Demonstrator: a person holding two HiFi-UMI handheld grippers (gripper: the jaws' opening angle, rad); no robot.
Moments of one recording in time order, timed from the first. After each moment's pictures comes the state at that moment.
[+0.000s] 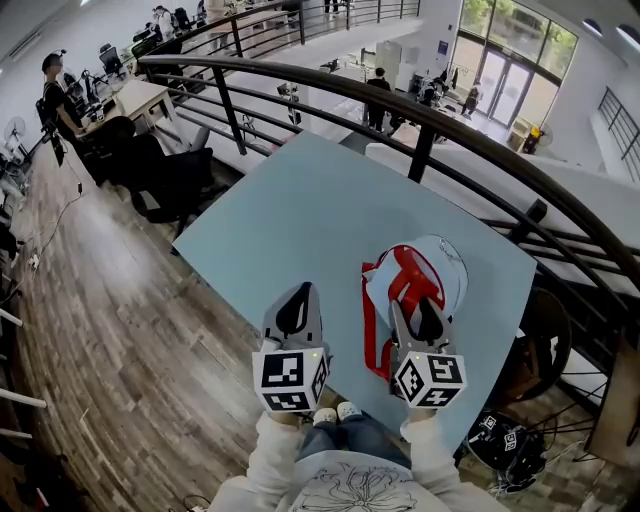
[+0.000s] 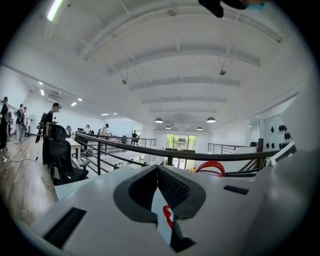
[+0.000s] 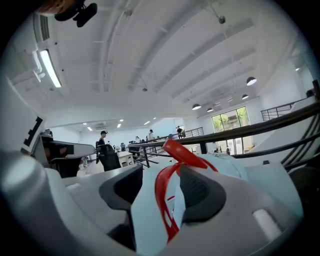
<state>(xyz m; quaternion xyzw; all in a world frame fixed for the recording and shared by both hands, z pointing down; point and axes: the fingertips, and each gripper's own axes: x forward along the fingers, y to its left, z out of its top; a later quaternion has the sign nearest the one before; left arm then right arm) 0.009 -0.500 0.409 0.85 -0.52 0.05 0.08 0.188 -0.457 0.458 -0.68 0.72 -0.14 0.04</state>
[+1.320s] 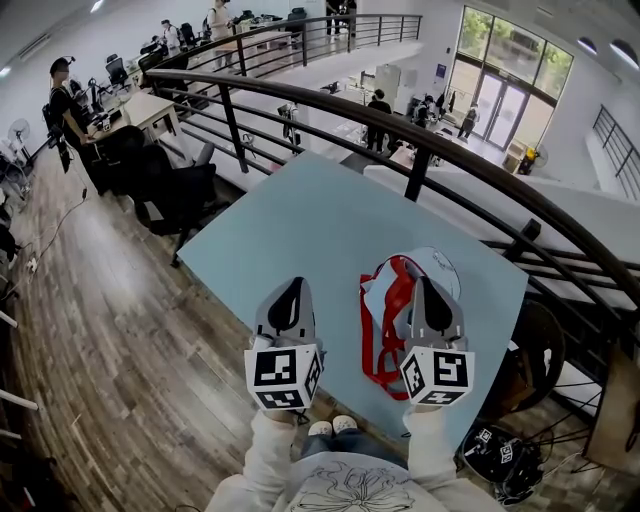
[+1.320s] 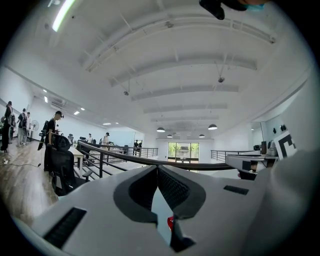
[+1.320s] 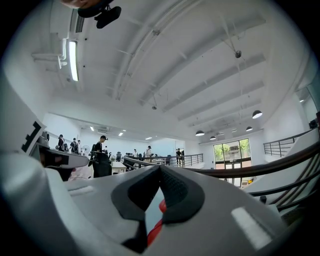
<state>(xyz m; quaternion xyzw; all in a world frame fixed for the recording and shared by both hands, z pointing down) -0.011 -0.488 0.357 0.85 -0.53 0.00 0.05 0.190 -0.448 0.348 -0.69 0.72 0.02 0.05</state>
